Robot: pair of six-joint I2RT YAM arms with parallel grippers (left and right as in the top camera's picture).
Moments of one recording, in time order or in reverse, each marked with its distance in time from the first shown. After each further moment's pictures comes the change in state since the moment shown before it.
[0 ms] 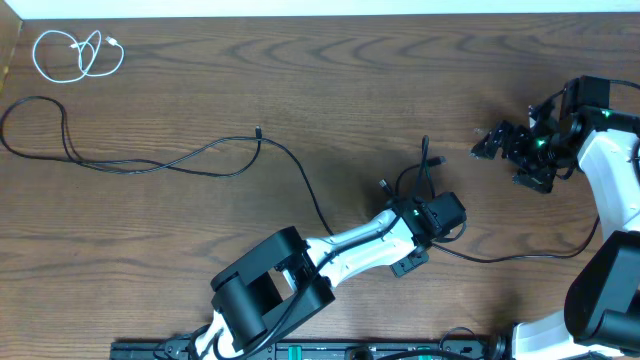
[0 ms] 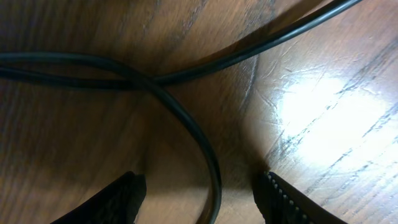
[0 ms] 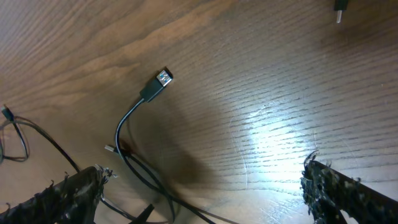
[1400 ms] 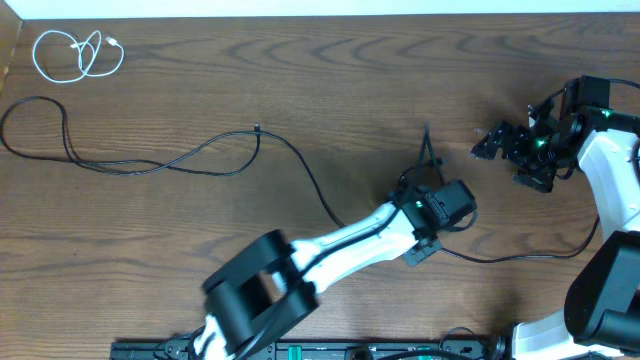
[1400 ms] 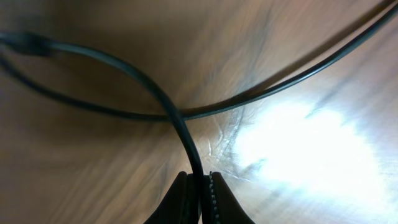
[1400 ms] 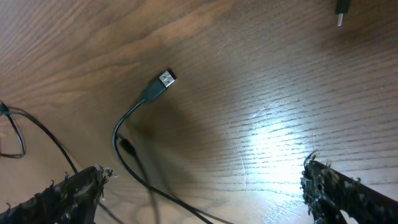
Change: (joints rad) left arm 0.006 -0.054 0.082 -0.019 0.011 -0.050; right arm 0.000 0.000 0.000 0.000 0.000 -0.016
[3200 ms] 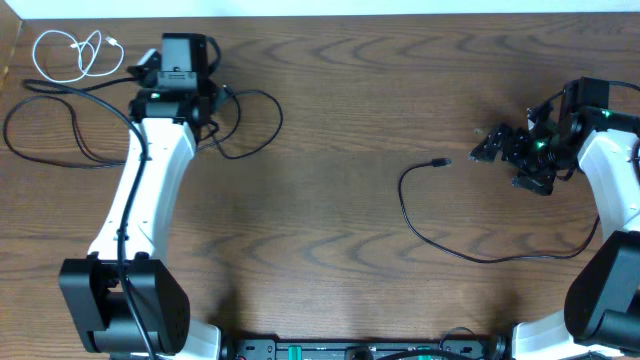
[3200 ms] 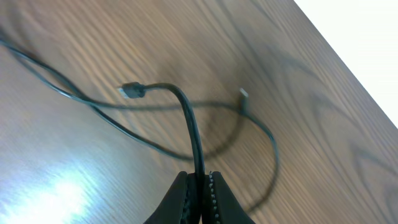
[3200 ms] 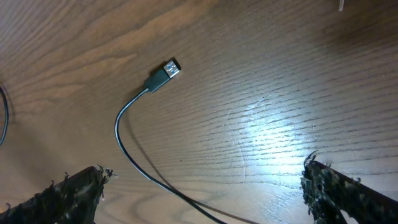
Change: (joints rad) left arm 1.029 -0.288 0.013 0.064 -0.251 -0.798; right arm 0.000 0.000 0.000 -0.027 0.000 -0.001
